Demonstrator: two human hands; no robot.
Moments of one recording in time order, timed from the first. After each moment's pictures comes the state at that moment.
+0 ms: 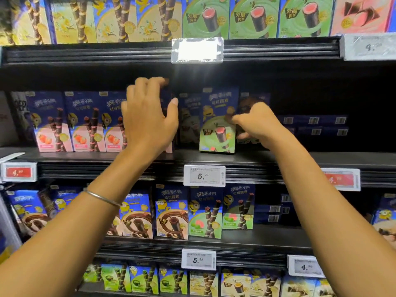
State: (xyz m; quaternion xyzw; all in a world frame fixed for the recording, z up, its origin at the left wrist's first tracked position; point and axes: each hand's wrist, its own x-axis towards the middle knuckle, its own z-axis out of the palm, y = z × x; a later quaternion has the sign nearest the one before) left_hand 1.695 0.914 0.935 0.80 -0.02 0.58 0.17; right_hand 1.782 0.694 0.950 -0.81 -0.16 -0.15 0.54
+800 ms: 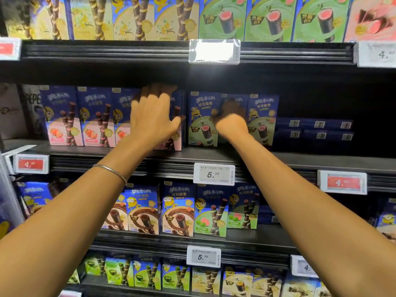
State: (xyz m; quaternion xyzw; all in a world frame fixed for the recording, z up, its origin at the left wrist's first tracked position) left_hand 1.716 0.943 0.944 0.89 0.09 0.45 0.00; right_hand 1.830 0.780 0.949 -0.89 -0.10 -0.28 0.35
